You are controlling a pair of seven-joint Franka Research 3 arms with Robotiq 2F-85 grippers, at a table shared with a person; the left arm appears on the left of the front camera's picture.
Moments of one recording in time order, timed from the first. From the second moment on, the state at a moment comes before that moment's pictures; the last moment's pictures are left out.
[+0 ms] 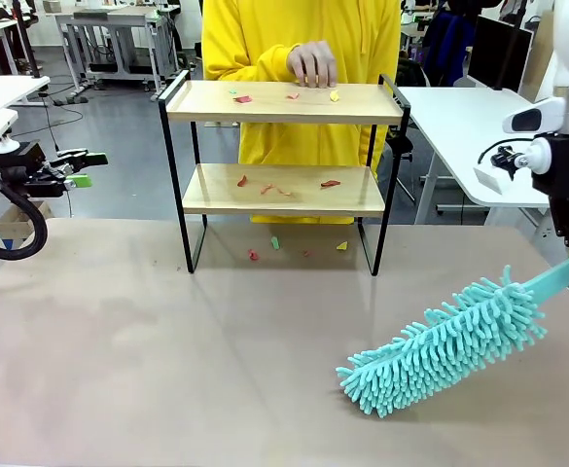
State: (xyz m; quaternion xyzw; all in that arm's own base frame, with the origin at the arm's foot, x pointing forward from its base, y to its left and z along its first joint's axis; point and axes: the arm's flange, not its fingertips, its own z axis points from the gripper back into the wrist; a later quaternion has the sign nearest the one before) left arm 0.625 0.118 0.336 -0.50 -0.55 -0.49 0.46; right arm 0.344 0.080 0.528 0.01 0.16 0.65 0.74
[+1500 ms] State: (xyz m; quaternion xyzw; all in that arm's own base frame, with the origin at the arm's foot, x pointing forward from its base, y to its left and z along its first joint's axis) left arm 0.625 0.118 0.336 -0.50 -0.55 -0.49 0.46; right arm 0.344 0.079 0.531 0.01 0.16 0.65 0.74
